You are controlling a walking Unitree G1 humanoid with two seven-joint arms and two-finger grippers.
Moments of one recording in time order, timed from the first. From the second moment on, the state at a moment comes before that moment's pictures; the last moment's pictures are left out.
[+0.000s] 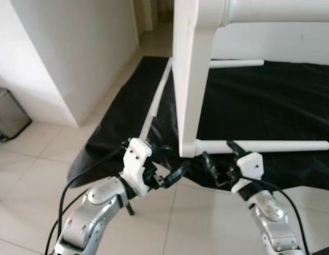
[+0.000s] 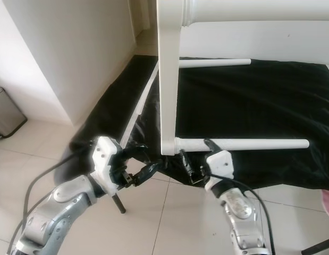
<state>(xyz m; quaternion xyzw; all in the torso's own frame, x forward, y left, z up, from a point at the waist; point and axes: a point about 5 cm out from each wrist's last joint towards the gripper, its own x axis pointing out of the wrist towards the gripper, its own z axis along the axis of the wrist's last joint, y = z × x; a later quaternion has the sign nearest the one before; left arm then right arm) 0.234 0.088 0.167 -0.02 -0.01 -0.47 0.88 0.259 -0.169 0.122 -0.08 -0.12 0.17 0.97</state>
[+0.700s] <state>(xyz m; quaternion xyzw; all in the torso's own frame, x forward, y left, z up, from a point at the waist) 0.230 0.084 0.163 -0.02 0.01 -0.49 0.87 0.268 -0.119 0.126 -0.01 -0.12 0.19 0.98</state>
